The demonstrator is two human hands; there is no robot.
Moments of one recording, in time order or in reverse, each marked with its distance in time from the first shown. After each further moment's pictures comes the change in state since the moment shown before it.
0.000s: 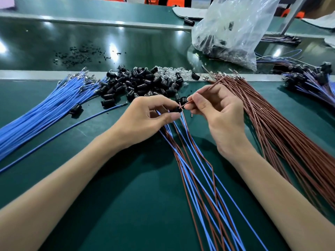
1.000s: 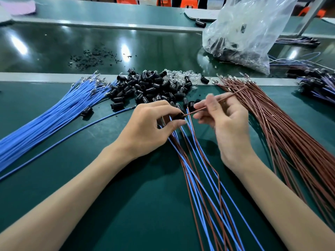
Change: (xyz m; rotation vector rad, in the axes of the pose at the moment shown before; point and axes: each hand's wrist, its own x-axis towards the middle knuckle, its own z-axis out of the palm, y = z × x) left_hand -0.004 -0.010 0.001 0.423 0.193 0.289; right_hand -0.001 0.001 0.004 0.041 0.083 0.118
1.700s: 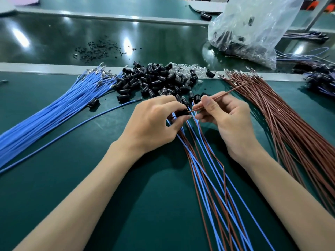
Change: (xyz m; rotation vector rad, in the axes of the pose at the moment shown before) left_hand -0.007 0.005 -0.002 0.205 0.000 0.054; right_hand -0.002 0.003 -0.002 -0.137 -0.119 0.056
